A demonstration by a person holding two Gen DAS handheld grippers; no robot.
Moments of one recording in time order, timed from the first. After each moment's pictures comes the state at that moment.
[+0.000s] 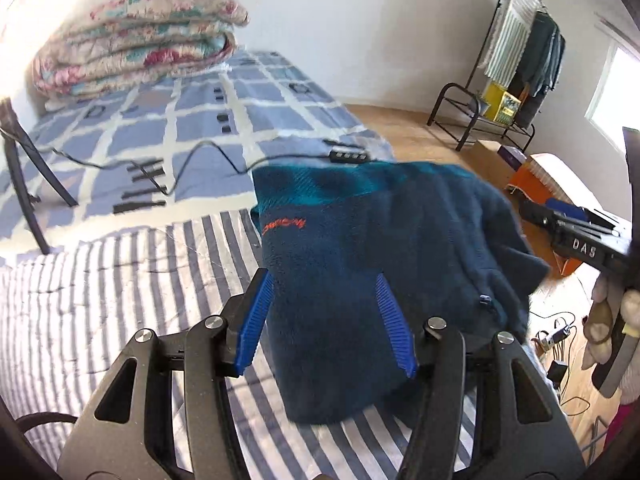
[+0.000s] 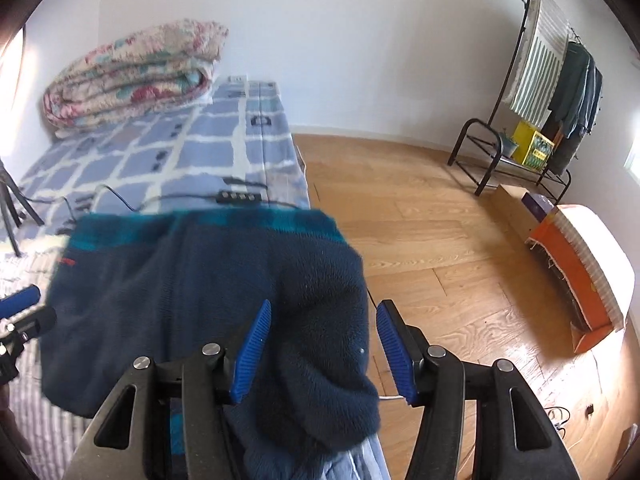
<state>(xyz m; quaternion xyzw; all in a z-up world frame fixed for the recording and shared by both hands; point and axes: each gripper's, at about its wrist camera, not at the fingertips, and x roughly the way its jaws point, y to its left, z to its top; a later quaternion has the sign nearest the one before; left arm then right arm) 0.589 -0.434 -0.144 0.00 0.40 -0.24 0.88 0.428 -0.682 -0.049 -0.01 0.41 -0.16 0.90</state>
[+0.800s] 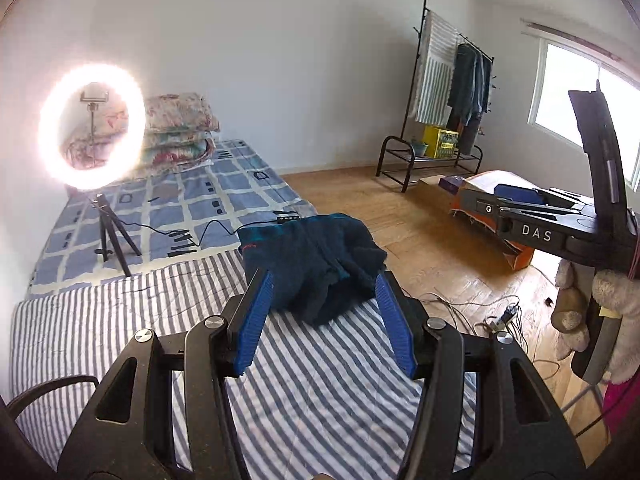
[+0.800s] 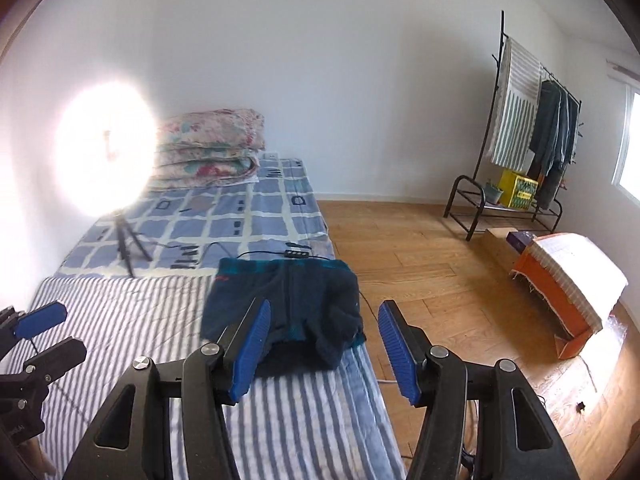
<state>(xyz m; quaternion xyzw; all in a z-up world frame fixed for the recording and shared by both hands) 0.296 -0.344 0.066 0.03 0.28 -0.30 0.91 0.187 -0.565 0.151 -0.01 0.31 -0.13 0.94</state>
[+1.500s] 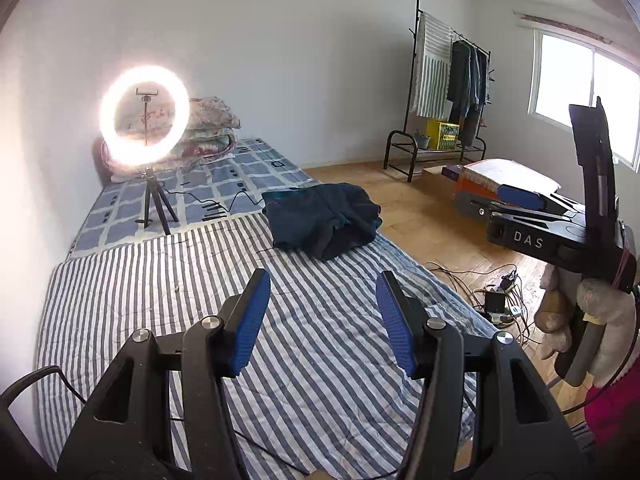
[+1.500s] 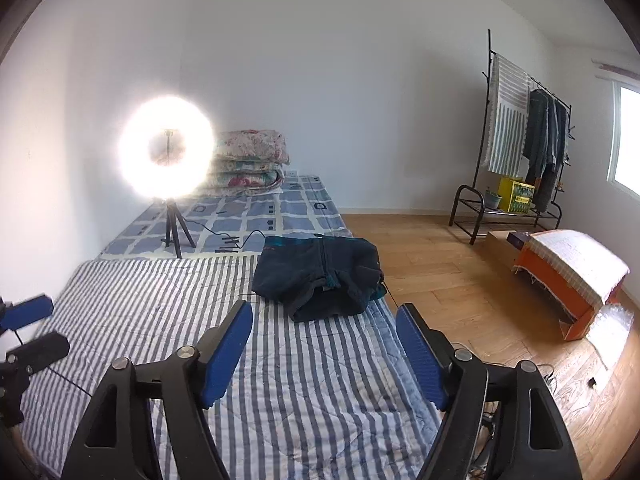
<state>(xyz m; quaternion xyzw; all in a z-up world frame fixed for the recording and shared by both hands) 0.122 -0.251 0.050 0.05 0.26 -0.28 0.92 0.030 -0.481 0.114 0.01 0.26 -0.11 0.96</state>
